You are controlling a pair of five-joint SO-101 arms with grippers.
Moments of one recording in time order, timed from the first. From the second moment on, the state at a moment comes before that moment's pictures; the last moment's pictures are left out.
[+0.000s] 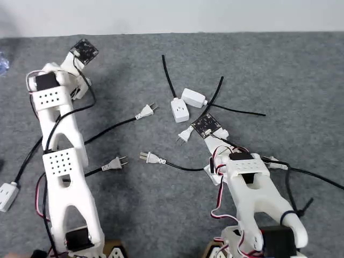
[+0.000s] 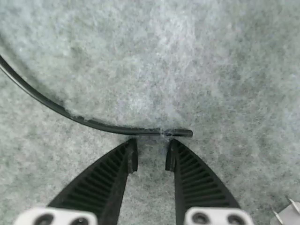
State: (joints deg) left arm -20.4 75.1 -85.6 78.8 -49.0; right arm -6.9 -17.4 60.9 37.5 28.7
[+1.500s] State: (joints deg) left arm -24.5 87.3 -94.6 86.6 -64.7; right arm -6.9 -17.4 60.9 37.5 28.7
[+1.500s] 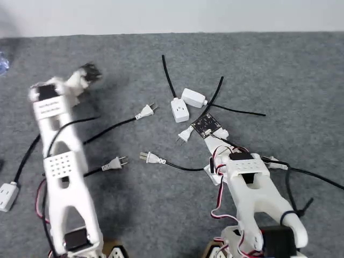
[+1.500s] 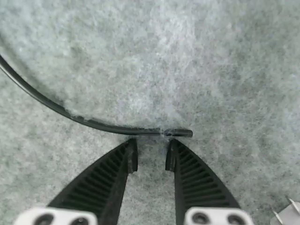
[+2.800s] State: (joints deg) left arm -28.8 86.9 -93.4 93.4 -59.4; right arm -7.2 -17.4 60.9 37.5 28.7
